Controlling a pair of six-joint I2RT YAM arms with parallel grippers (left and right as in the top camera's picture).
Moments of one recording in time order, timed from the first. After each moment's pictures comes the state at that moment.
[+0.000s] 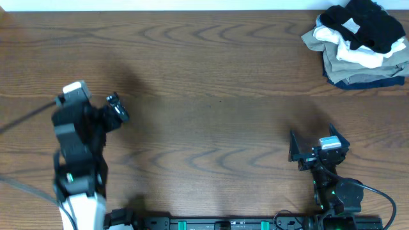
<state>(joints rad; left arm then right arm) 0.18 0.78 0.64 -0.30 0.03 -0.27 0.03 0.01 0.01 -0.06 -0.12 -0.10</state>
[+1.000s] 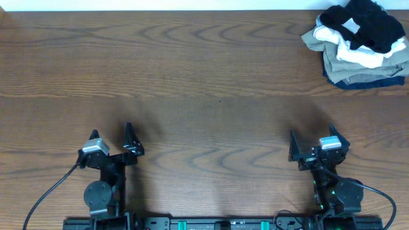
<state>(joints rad) 0.13 0.02 0.01 -0.01 0.04 -0.30 0.03 0.01 0.01 -0.06 -0.12 -0.10</state>
